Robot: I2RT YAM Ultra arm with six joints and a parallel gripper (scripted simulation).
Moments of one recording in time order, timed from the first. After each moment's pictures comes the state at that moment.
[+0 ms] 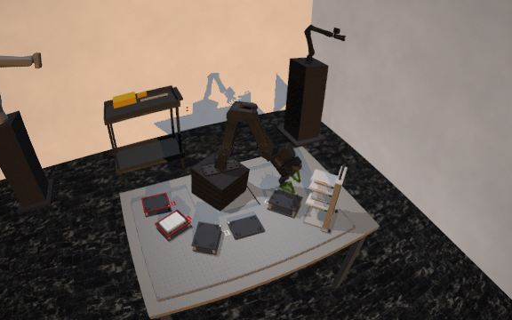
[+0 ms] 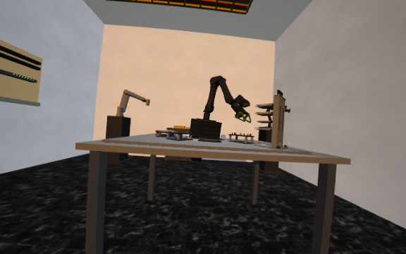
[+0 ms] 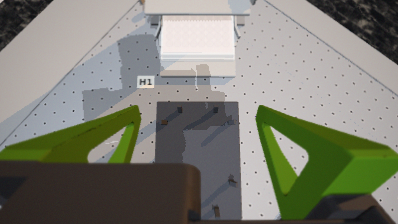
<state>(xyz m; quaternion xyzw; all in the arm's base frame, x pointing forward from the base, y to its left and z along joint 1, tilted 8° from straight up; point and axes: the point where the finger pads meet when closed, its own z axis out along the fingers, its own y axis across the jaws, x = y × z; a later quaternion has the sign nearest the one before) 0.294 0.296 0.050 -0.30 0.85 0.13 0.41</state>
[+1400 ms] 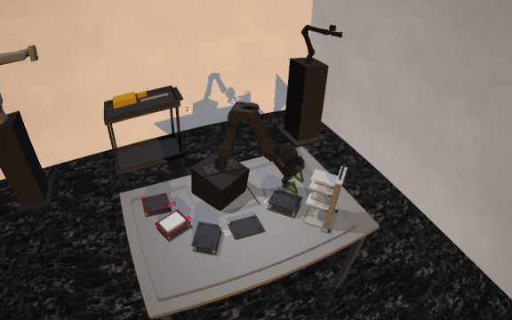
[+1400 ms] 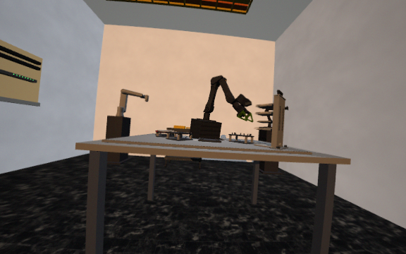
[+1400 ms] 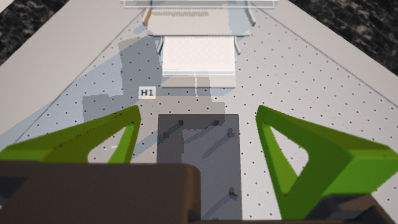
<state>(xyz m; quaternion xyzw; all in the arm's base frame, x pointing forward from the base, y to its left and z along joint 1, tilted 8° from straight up) 0.305 0.306 0.057 -0.30 0.85 0.13 0.42</state>
